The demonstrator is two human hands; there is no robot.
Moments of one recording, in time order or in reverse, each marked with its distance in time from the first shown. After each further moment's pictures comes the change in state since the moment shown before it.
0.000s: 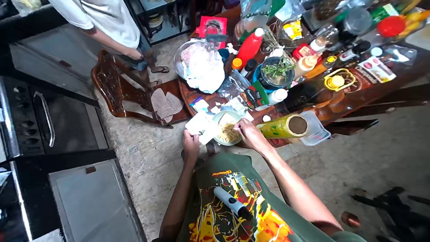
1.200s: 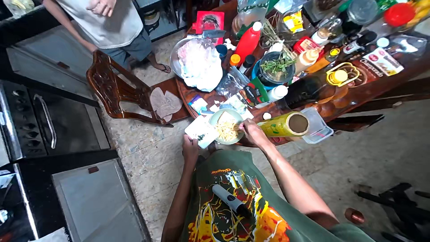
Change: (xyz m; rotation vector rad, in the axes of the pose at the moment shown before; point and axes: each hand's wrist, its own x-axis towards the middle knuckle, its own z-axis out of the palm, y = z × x) left_hand -0.011 -0.018 0.006 0.014 -0.053 -0.137; right_hand 0.005 0.076 0.035 -0.005 -0.087 0.211
